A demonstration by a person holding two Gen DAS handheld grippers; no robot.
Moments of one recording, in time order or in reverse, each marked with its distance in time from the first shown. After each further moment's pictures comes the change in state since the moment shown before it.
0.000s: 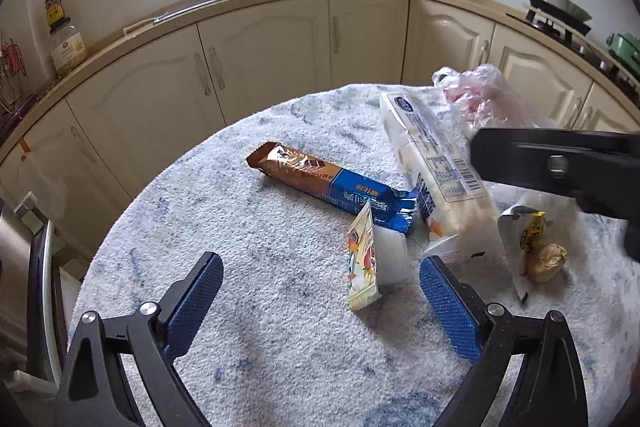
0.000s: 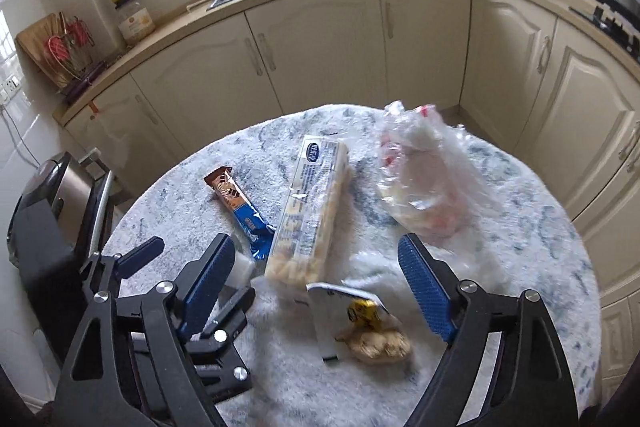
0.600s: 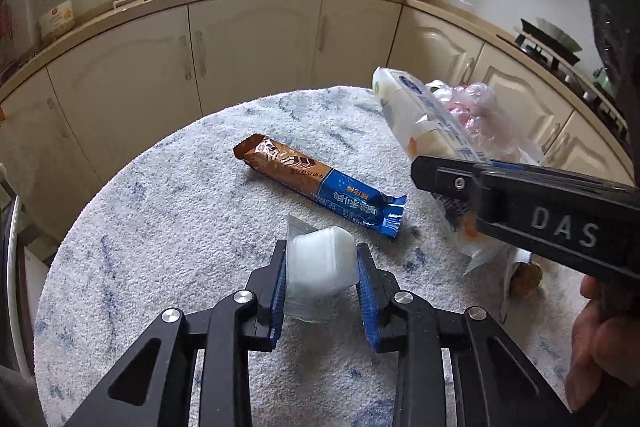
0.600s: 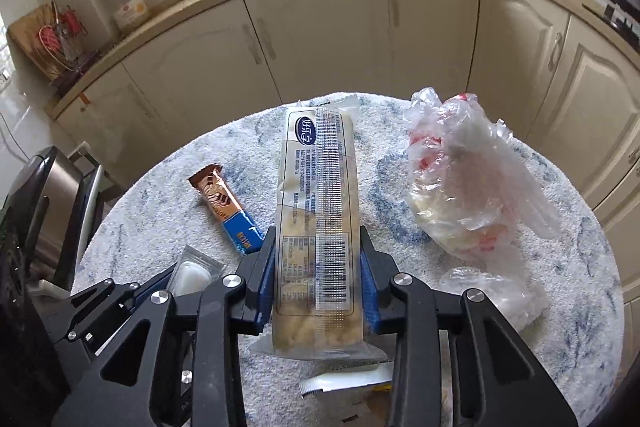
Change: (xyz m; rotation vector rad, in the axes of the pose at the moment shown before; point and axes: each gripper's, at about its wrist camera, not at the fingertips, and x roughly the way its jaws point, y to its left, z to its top) left arm 0.063 0.027 0.061 -0.095 -0.019 -0.121; right arm 0.025 0.005 0.001 -0.019 -0.001 -0.014
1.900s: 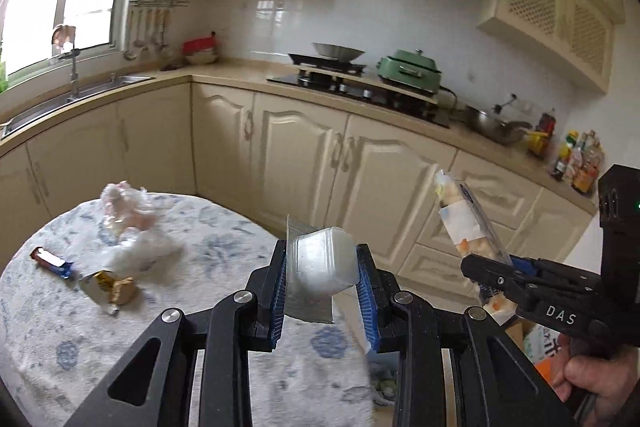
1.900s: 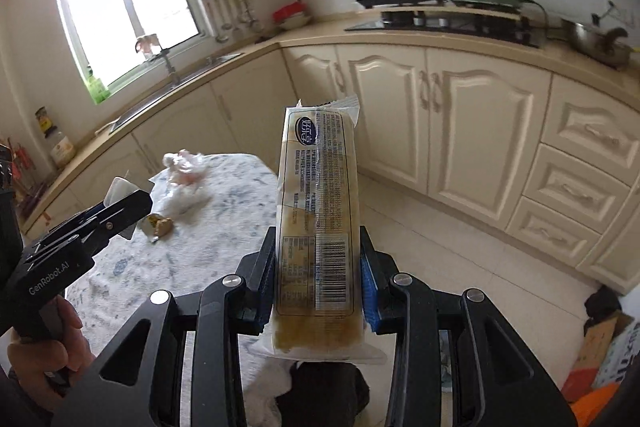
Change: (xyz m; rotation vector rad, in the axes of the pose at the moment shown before) left arm -0.121 -0.181 -0.048 0.372 -0.218 -0.483; right arm -0.338 -0.190 -0.238 0.399 -0.343 -0.308
